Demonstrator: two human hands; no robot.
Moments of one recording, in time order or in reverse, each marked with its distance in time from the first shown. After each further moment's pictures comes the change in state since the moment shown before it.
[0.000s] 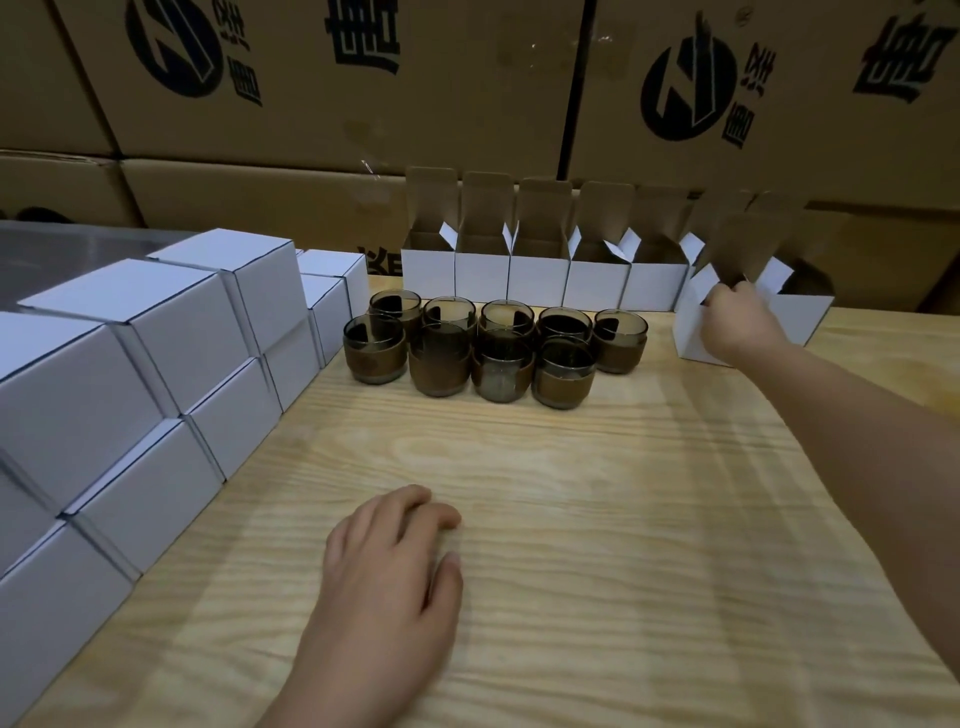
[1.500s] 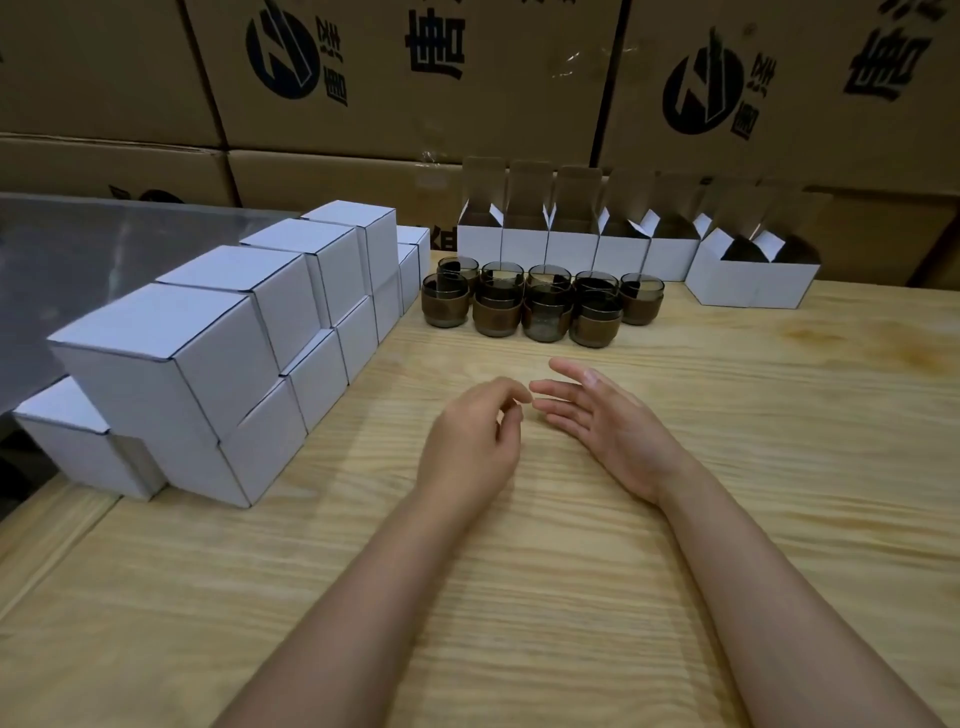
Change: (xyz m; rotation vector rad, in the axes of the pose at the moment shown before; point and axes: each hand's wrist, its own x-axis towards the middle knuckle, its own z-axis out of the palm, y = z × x) left_hand -0.014 0.018 -0.033 -0.277 0.168 0.101; right_hand -0.266 -0.096 0.000 1.657 -0.703 -0.213
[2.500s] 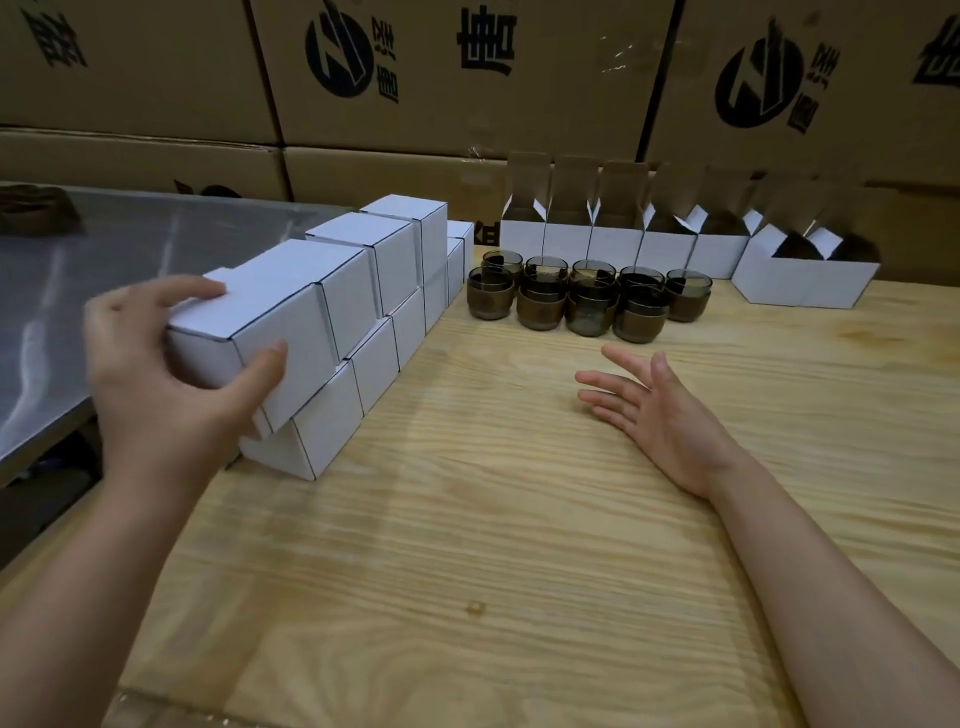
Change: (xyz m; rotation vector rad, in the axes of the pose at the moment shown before) left_hand -0.038 -0.064 -0.200 0.033 0.528 -0.117; right_hand 0.005 0.006 -0.007 -0.056 -0.027 -0.015
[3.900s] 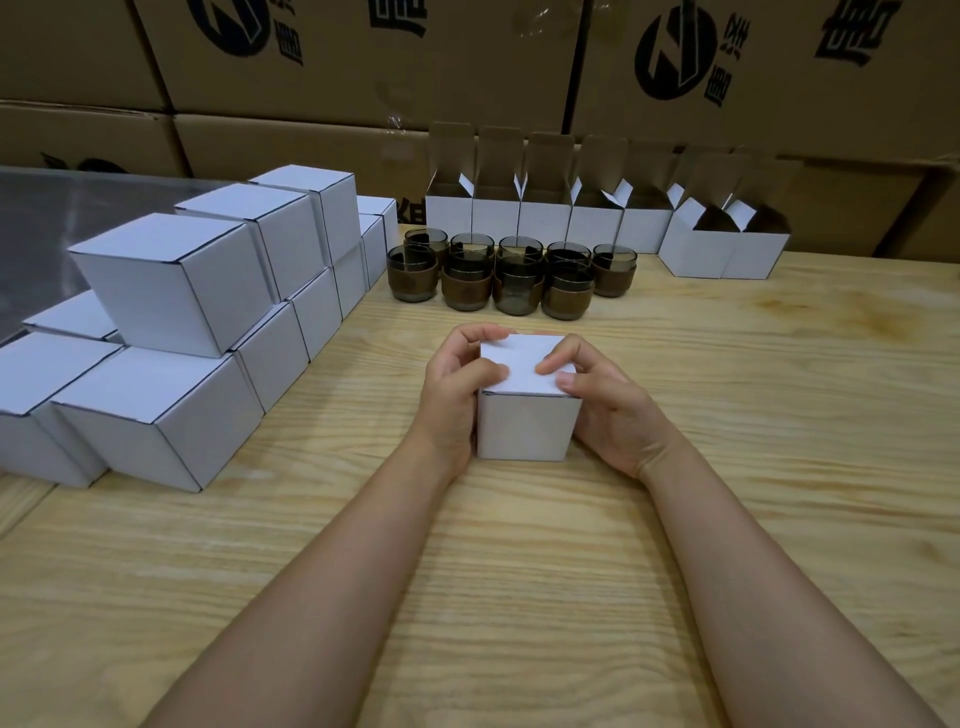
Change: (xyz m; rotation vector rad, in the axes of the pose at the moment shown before) left_hand -0.070 0.076 0.219 -1.055 -0.593 -0.634; right_hand -0.025 -0.019 0.010 0.087 -0.081 -0.063
